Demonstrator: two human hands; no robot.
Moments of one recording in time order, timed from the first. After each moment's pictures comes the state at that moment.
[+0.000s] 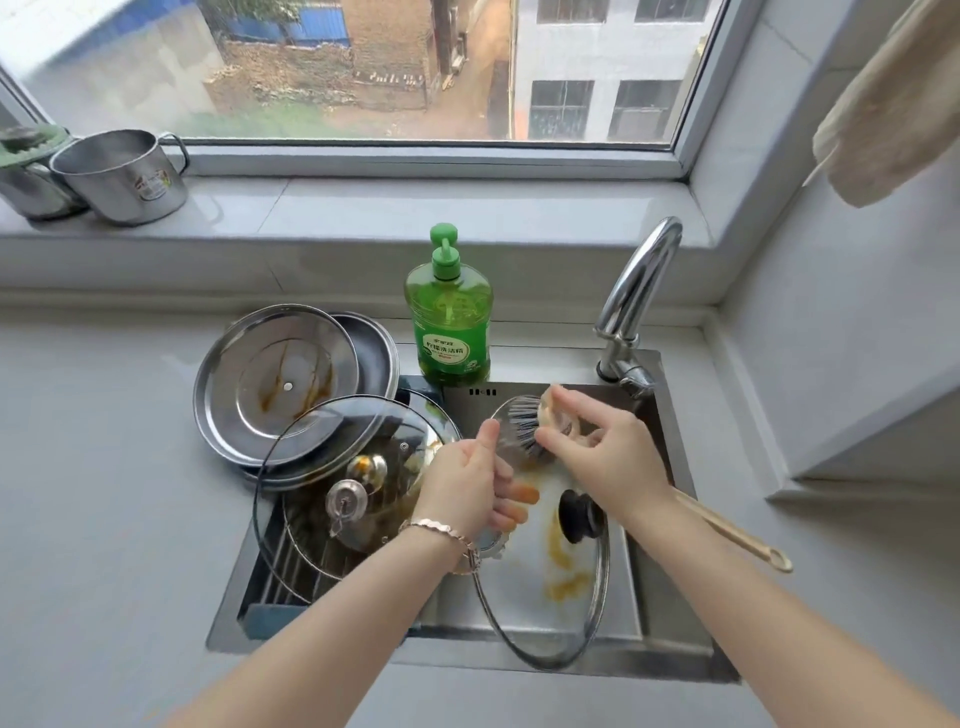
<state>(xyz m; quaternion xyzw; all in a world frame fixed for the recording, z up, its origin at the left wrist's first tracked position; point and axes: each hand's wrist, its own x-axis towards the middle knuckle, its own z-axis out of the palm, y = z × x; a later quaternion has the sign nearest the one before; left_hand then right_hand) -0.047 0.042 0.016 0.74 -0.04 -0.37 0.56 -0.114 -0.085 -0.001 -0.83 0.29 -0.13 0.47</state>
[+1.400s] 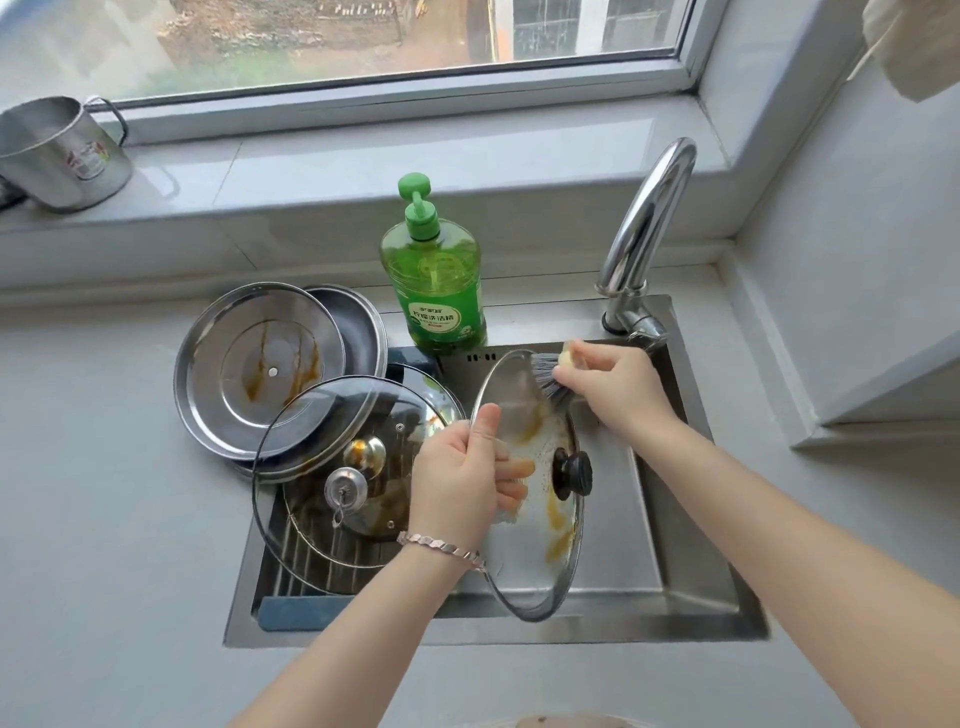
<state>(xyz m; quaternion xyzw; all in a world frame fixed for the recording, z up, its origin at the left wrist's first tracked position) -0.046 0.036 -0.002 0.73 -0.02 -0.28 0.62 -0.079 -0.119 -0.018 -0.74 0.40 -0.06 0.53</state>
